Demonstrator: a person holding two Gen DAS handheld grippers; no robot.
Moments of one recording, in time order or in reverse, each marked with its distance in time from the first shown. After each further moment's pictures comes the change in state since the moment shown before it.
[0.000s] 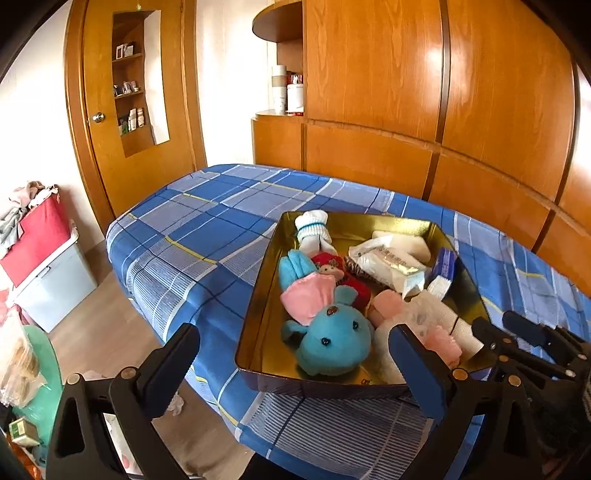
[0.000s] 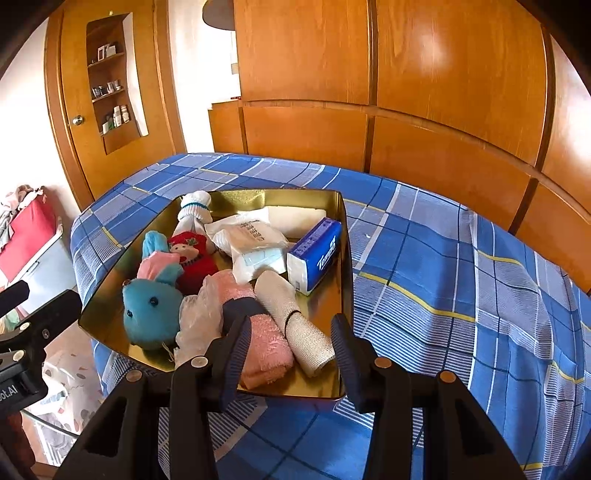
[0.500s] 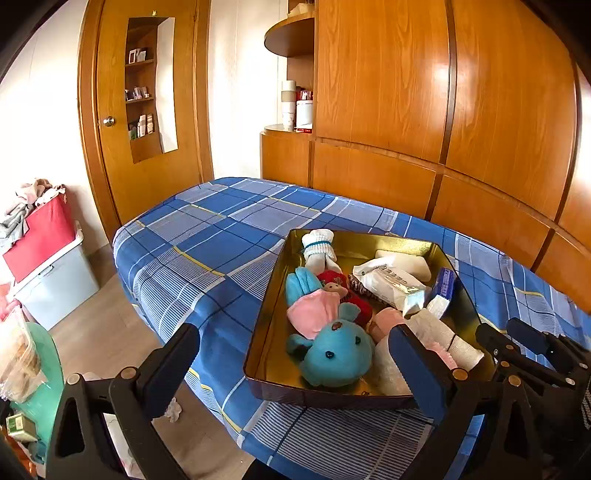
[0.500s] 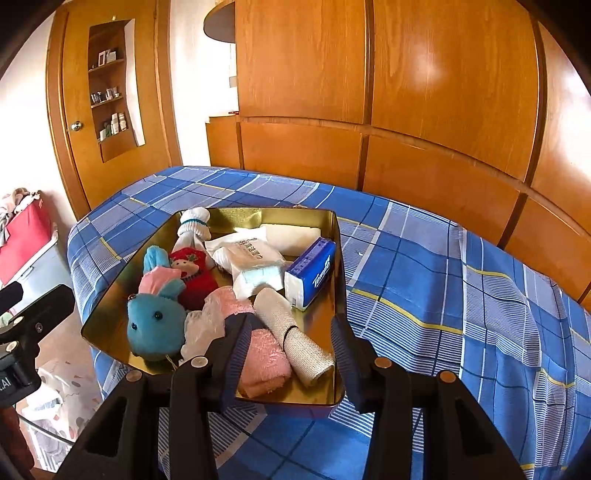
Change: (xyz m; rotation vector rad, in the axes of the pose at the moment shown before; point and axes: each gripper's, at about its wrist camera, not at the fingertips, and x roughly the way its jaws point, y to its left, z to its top) left arm -0.014 0.008 0.004 -0.044 -0.065 0.003; right arm -0.013 0.006 0.005 -0.006 -0.051 -0.035
